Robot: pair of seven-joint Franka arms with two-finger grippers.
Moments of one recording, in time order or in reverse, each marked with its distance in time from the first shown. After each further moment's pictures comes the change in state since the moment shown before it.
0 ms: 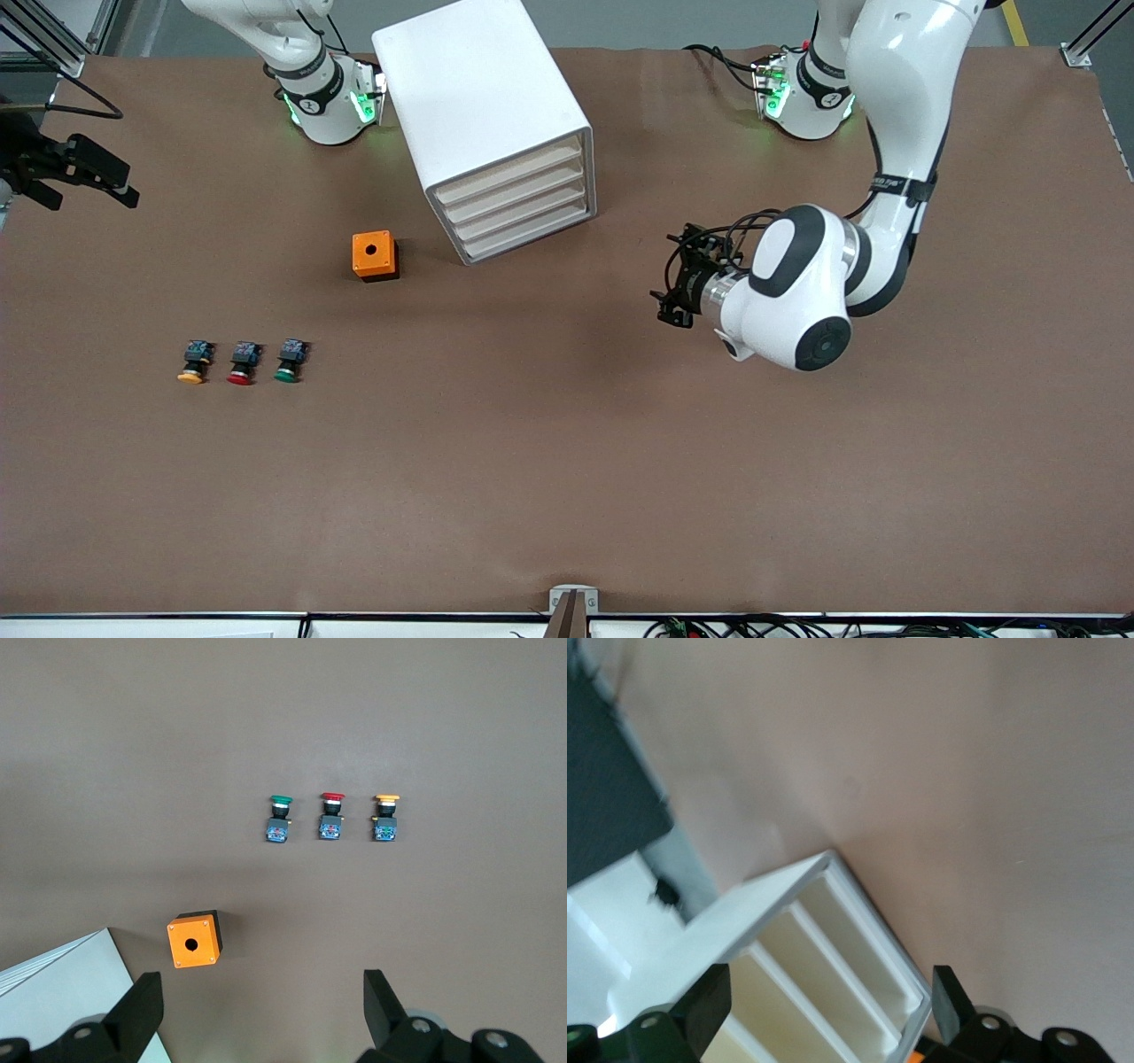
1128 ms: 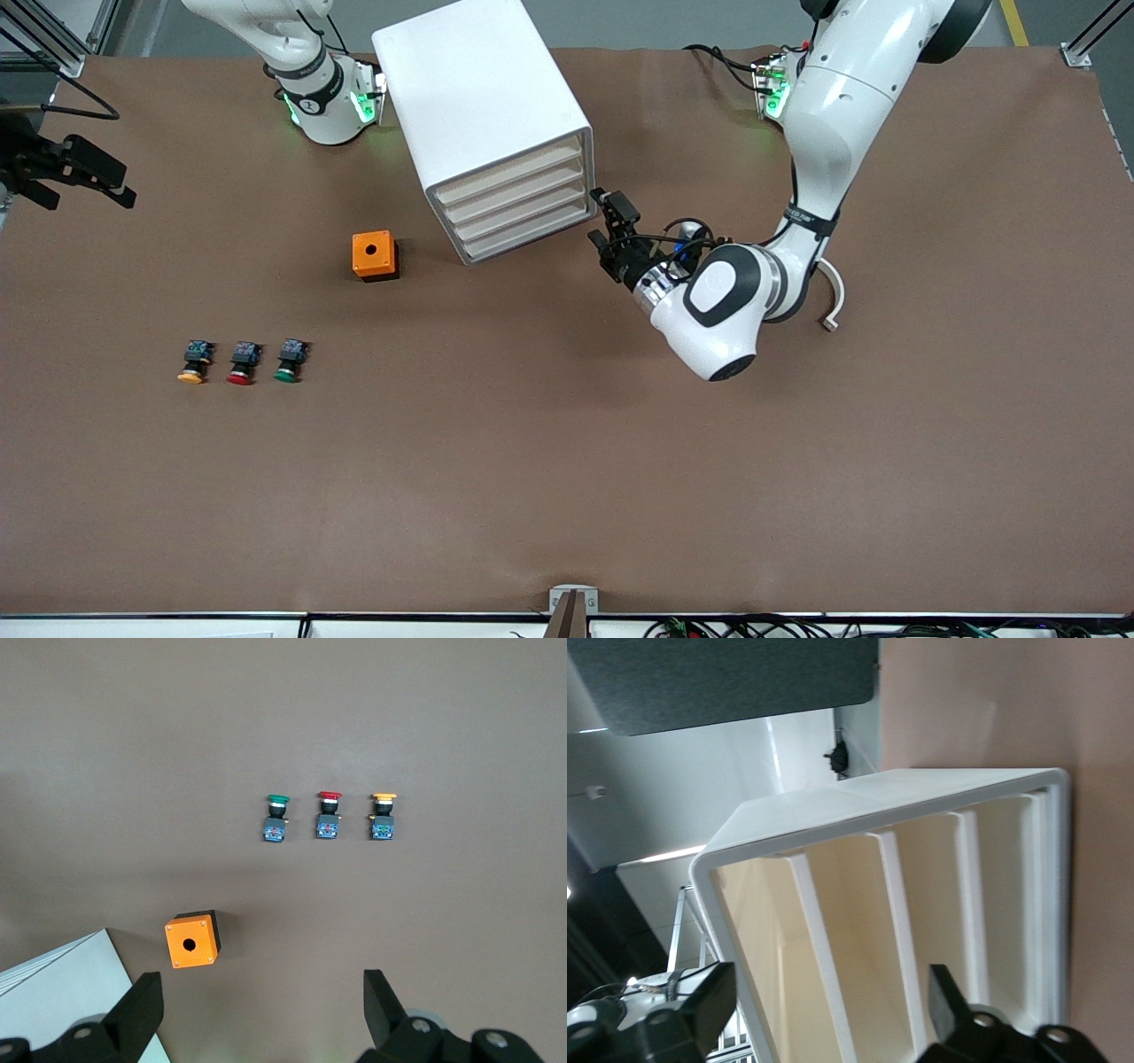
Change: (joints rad) left arm -0.078 0.169 -0.027 0.026 -0.386 -0.188 -0.452; right arm -0.002 0.000 -0.006 -0.002 -0.001 0.000 0.000
